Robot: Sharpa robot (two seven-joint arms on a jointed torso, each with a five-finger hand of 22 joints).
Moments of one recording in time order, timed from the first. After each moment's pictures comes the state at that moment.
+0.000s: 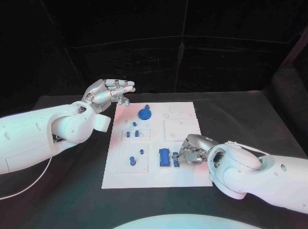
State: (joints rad) left arm 1.30 -0.84 -0.17 1.45 0.05 -0.14 0.47; left_hand 1.36 -0.10 0.32 0.00 0.12 1.02 0.19 0.12 0.07 1.10 0.11 0.21 0.08 1.22 0.02 1.05 0.46 0.17 1.21 0.12 0.56 0.75; right arm 1.05 -0.90 -0.14 1.88 -1.42 -0.40 -0.64; right_hand 1.30 -0.05 -0.08 0.29 0.45 1.17 0.05 0.20 0.39 1.41 0.03 1.28 1.15 1.47 -0.08 1.50 1.31 0.05 1.47 0.04 1.50 1.31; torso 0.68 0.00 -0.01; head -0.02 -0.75
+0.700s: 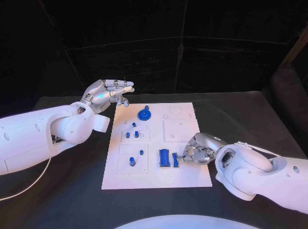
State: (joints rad) left arm 1.30 -0.84 -0.17 1.45 0.05 -0.14 0.47; left_hand 1.36 -0.10 0.32 0.00 0.12 1.02 0.19 0.12 0.07 1.10 0.11 0.21 0.08 1.22 0.02 1.05 0.46 0.17 1.21 0.12 0.56 0.75; right arm 1.06 -0.99 -0.14 1.91 -1.40 -0.45 -0.60; right_hand 1.25 -0.06 -0.19 0.29 0.29 1.06 0.09 0.14 0.38 1.40 0.01 1.06 1.27 1.47 -0.06 1.41 1.30 0.05 1.39 0.05 1.43 1.31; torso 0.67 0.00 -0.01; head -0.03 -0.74
